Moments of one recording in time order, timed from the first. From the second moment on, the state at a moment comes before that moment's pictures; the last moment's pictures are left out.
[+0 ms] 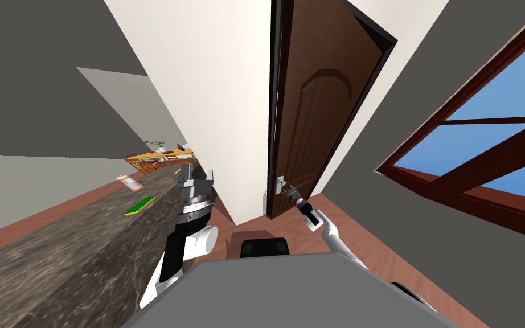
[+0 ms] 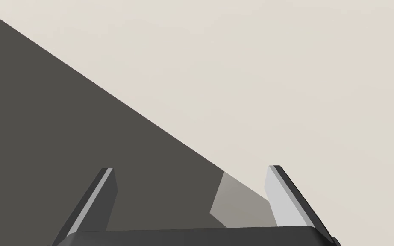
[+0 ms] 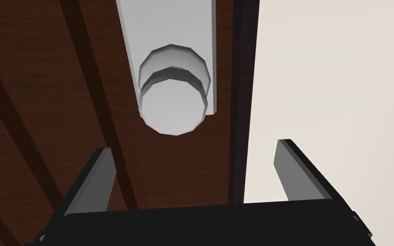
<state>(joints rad) 0.00 -0.32 0.07 -1.22 0.55 -0.55 0.72</state>
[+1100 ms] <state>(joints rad) -0.09 -0.27 0.04 -1.13 0.55 -0.51 0.76</state>
